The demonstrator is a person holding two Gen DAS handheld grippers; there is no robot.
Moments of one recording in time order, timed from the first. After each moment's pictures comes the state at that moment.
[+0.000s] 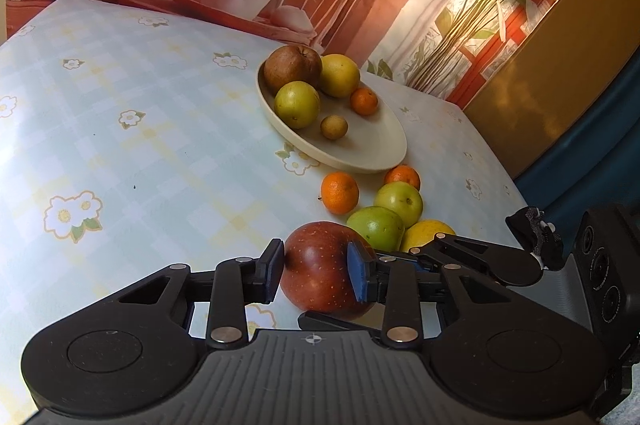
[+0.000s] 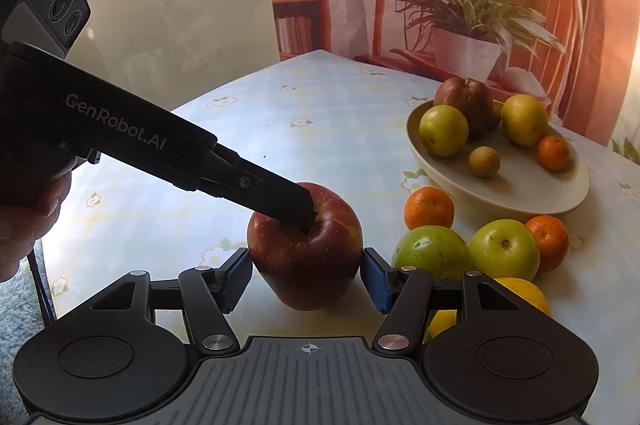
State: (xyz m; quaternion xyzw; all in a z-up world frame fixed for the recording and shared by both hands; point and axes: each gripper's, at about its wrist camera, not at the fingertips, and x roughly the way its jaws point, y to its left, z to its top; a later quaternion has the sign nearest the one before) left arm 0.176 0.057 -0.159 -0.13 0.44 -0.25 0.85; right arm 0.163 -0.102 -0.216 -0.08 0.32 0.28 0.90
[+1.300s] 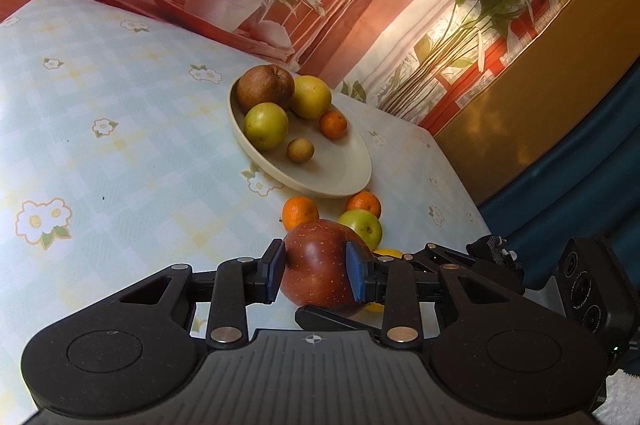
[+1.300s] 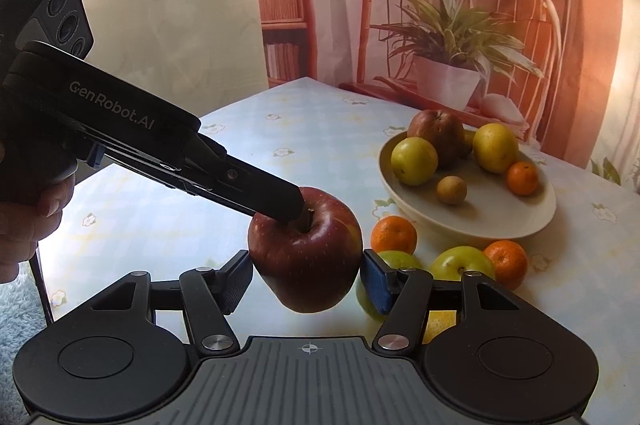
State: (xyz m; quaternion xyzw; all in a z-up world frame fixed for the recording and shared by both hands) left arm 0.185 0.054 -0.141 -0.18 0.41 -0.27 0.85; right arm 0.157 -0.120 -0.191 -0.07 0.28 0.26 0.92
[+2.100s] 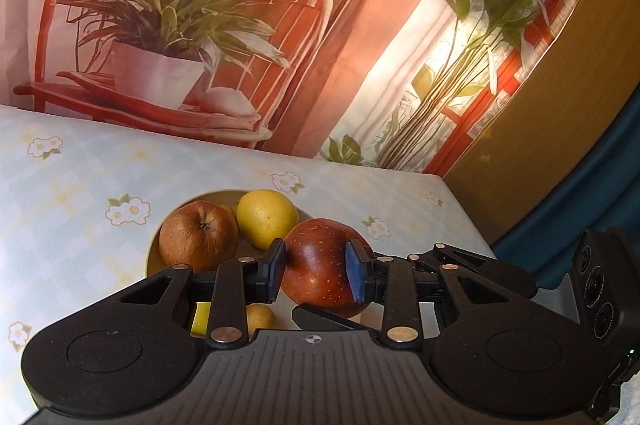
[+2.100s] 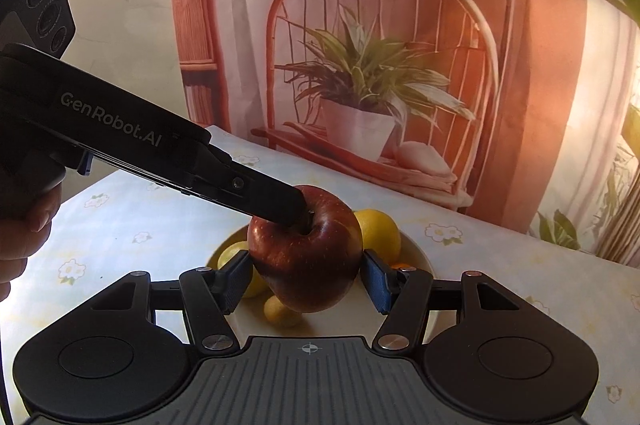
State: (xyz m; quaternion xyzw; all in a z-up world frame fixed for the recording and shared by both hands) left arm 0.319 -0.039 -0.116 -0.13 0.39 -0.27 0.87; right arm 0.301 -0.199 -0.163 -0.06 0.26 0.22 0.94
